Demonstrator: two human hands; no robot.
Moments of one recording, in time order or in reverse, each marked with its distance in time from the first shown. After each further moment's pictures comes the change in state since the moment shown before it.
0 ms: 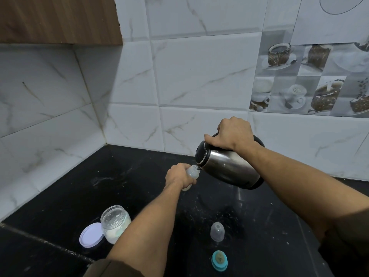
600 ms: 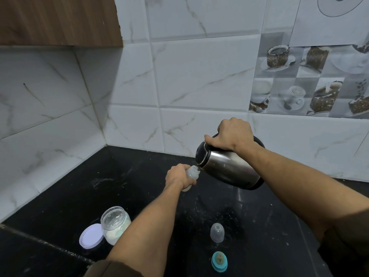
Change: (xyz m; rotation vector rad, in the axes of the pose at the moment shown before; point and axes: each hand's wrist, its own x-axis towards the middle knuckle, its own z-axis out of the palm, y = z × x) left_hand -0.001 0.000 -0.001 0.001 0.008 0.003; right_hand -0.001 0.001 -0.001 0.003 0.011 0.002
